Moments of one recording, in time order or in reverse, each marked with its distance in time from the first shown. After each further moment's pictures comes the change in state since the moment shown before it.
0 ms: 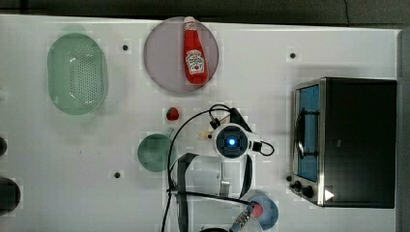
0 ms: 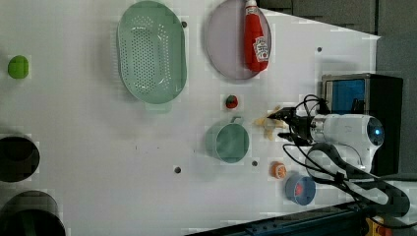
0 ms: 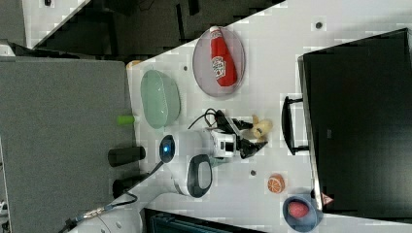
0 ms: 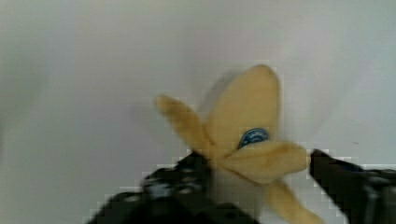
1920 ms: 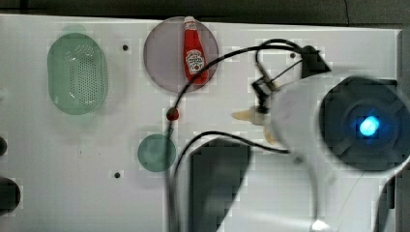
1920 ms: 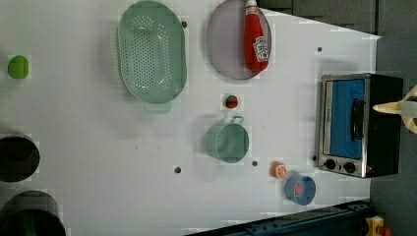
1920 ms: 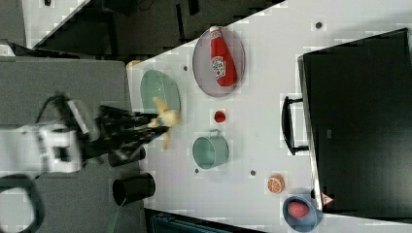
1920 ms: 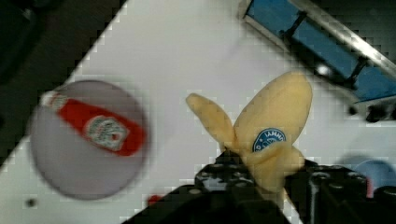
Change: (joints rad) arm 0.033 -0.507 -0.116 0.604 -0.041 -1.035 -0.137
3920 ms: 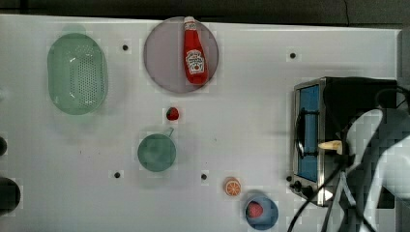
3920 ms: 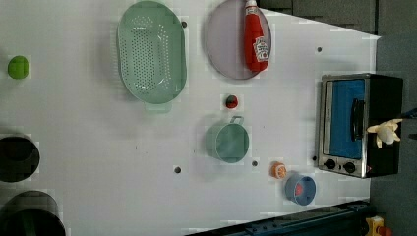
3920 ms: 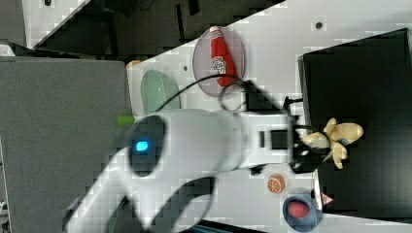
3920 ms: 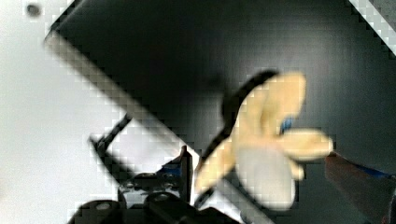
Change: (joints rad) arm -0.074 0.367 -0.432 0.059 0.143 0.138 -0.665
